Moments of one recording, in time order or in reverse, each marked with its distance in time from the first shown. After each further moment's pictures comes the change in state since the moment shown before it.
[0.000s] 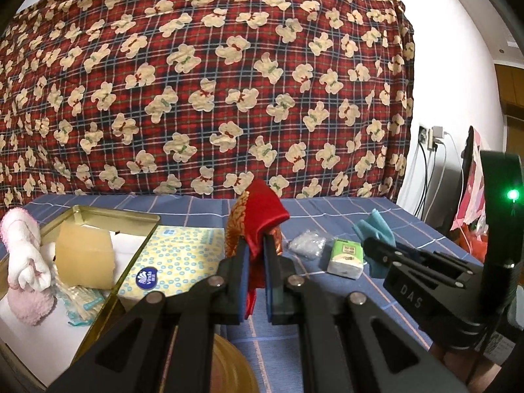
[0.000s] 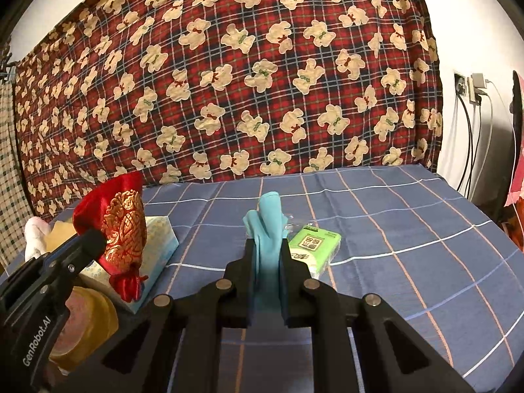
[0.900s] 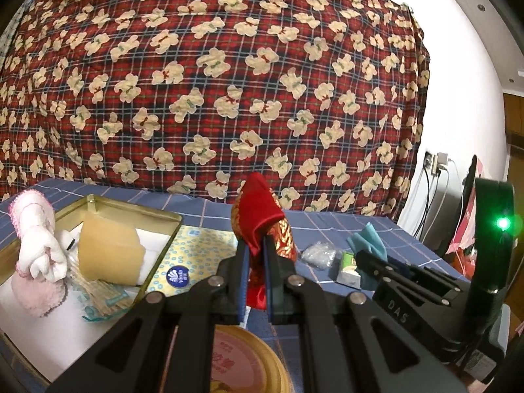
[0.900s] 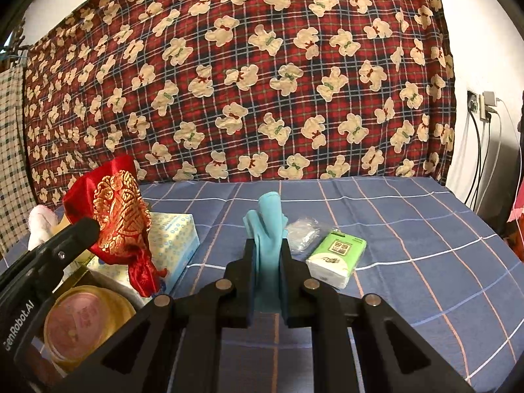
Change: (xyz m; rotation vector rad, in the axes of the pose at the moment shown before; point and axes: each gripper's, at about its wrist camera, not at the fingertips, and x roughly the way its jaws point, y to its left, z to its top) left arm -0.015 0.036 0.000 -0.099 -0.034 -0.010; right arm 0.000 0.035 -0.001 -0.062 -0.018 0.010
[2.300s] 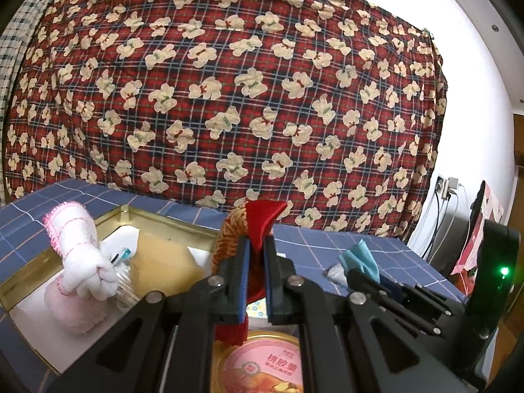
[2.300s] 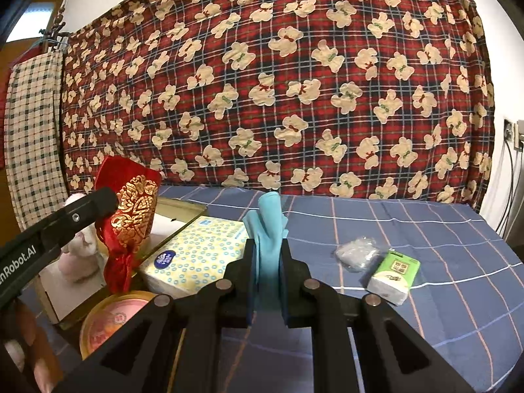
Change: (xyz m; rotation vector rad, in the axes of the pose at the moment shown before) left arm -0.024 0.048 0.017 -0.069 -0.066 0.045; right arm -0.002 0.053 0.000 -0.096 -0.053 0.148
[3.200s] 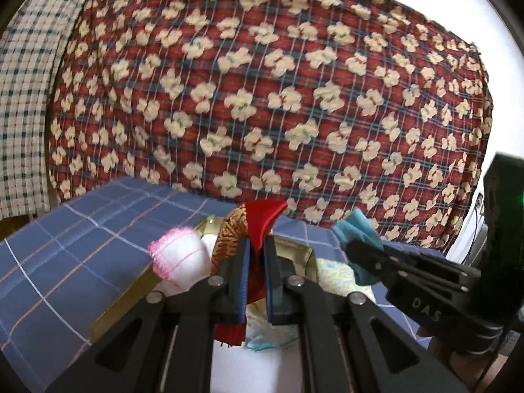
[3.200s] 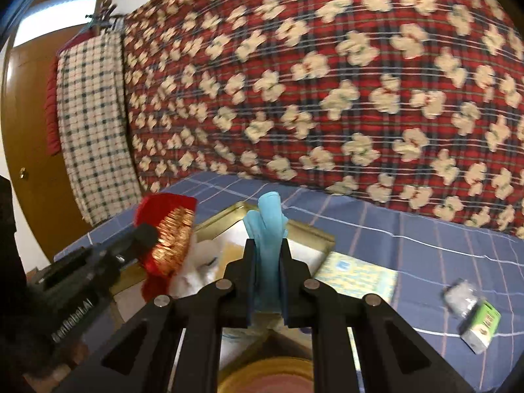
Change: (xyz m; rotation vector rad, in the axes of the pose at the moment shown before) left arm -0.027 0.088 0.037 -0.052 0.030 0.183; right arm 0.038 0.112 0.065 -0.106 0.125 0.329
